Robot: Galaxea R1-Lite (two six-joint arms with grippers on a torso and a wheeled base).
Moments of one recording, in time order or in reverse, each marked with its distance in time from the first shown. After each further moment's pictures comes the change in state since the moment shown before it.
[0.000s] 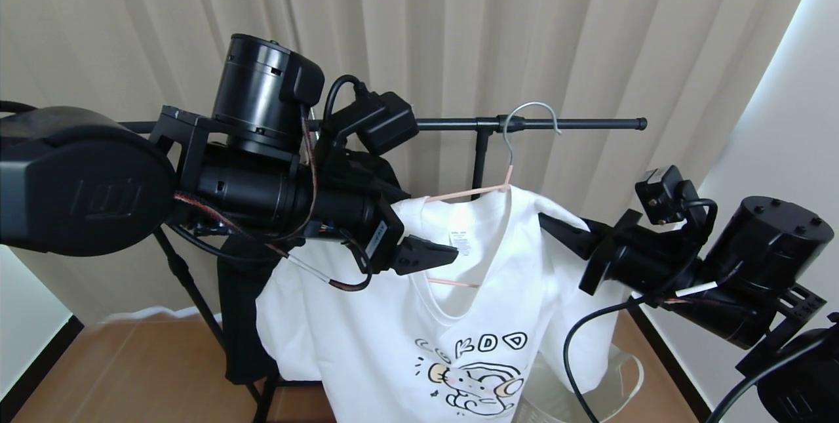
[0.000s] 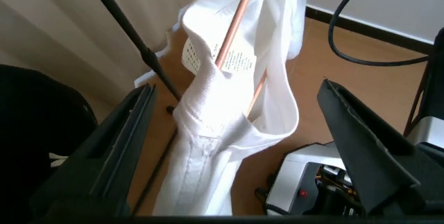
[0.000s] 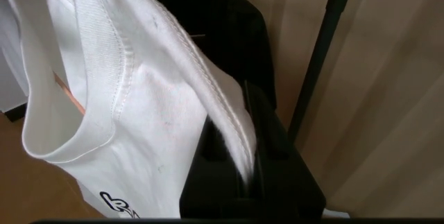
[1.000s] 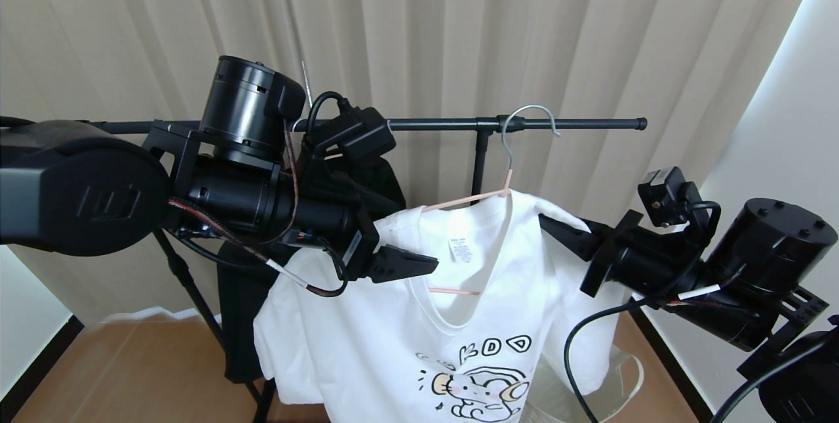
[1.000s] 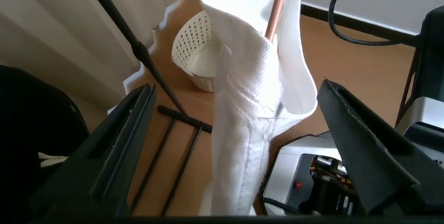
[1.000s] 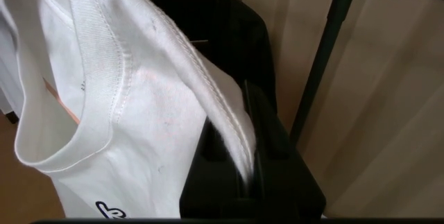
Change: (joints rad) left arm 0.069 0.001 0.050 -0.004 -0.110 0.061; right arm 0.001 0.000 0.010 -0.015 0.008 0.000
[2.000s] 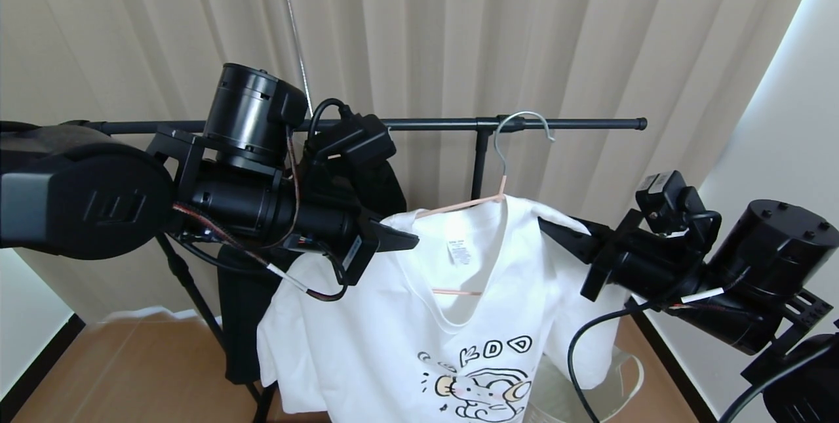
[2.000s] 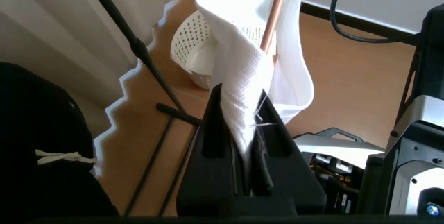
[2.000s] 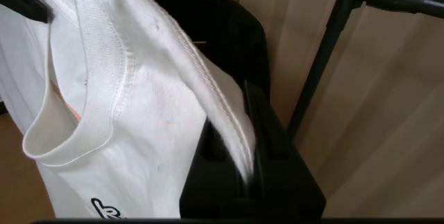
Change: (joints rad) left arm 0.007 0.002 0.013 0.000 0.004 -0.001; right arm 0.009 -0.014 0.011 0.007 -0.004 -0.096
